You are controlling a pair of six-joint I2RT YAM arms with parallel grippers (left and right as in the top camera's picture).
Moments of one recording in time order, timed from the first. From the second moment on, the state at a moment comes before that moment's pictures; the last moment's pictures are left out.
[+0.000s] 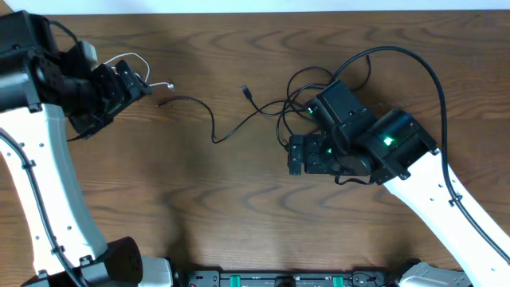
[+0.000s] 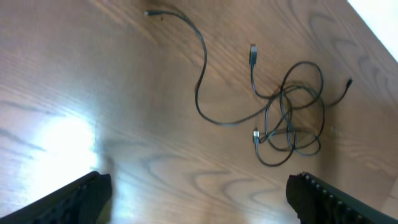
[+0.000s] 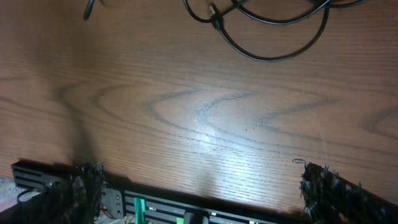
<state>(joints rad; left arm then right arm) 0.28 1.62 2.00 -1.61 0.35 -0.28 0.67 1.44 1.53 -1.32 -0.08 0.69</state>
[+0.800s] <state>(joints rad) 0.35 1.96 1.96 -1.35 0.06 -0.36 0.67 1.44 1.53 -1.28 -0.08 0.69</state>
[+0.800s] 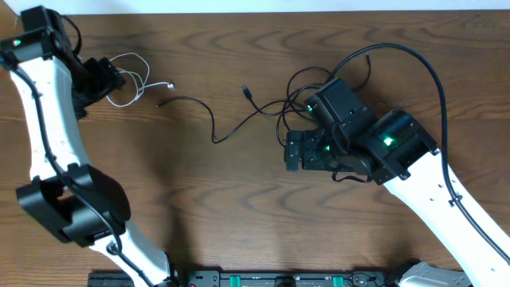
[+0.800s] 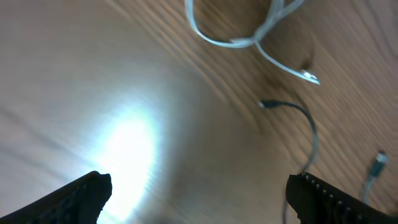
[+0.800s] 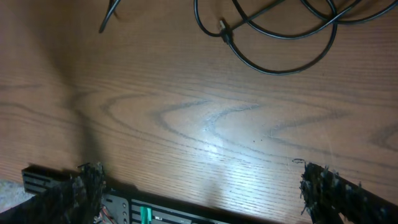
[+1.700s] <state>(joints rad) 0.31 2.39 1.96 -0.76 0.15 -0.32 0.67 1.44 1.53 -1.25 -0.05 0.69</state>
